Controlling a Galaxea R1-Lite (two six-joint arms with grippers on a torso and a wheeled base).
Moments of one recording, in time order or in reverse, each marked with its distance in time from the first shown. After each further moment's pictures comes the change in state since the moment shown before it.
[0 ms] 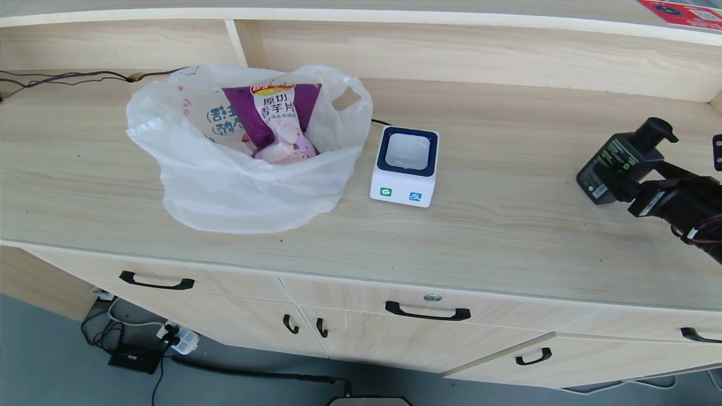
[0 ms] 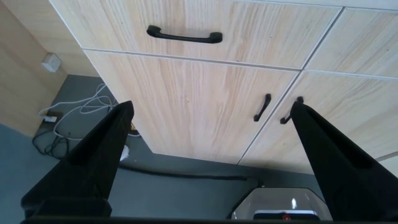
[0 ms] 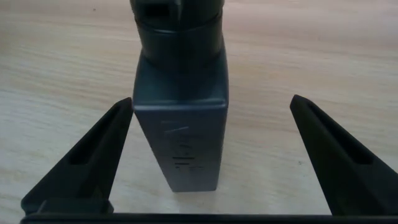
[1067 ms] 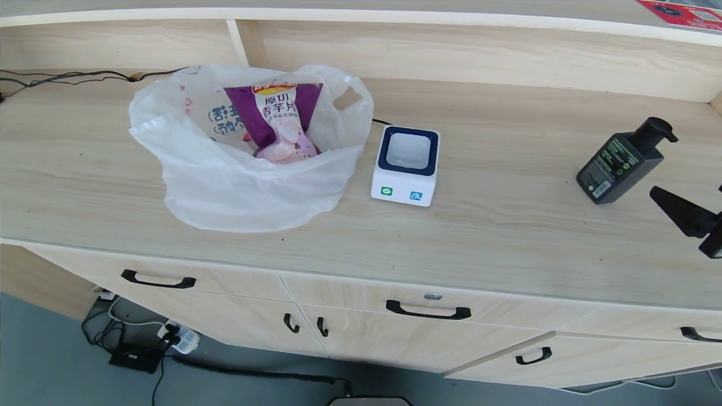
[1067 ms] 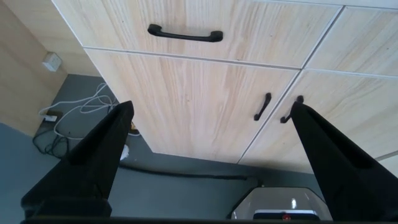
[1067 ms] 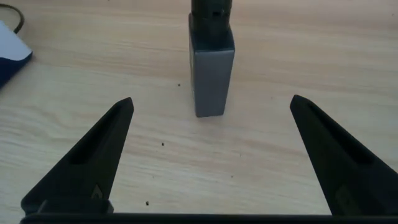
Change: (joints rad) left arm 0.000 0.000 0.000 0.003 0.000 0.000; right arm 0.015 -0.456 0.250 0.295 -0.113 -0.031
